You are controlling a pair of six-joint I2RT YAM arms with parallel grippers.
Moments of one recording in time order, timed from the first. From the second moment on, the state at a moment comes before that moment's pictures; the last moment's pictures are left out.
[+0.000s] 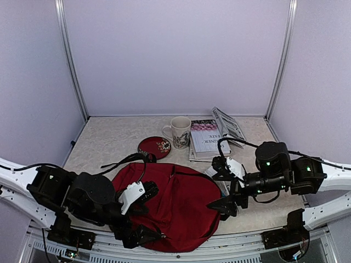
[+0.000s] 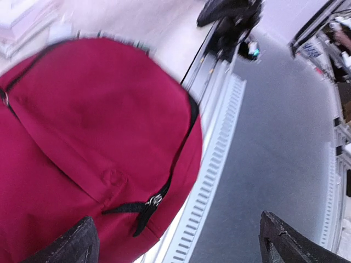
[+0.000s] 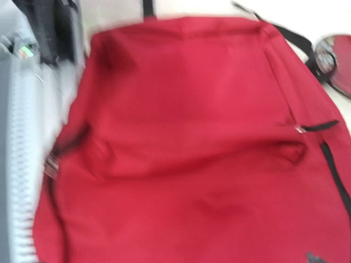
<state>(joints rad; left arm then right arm) -1.59 1.08 0.88 -0.51 -0.13 -0.49 1.20 0.94 0.76 -0.36 -0.09 -0.02</state>
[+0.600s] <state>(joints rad) -0.75 1.00 0.60 -0.45 -0.15 -0.65 1.00 1.17 0.60 -0.34 0.02 0.64</state>
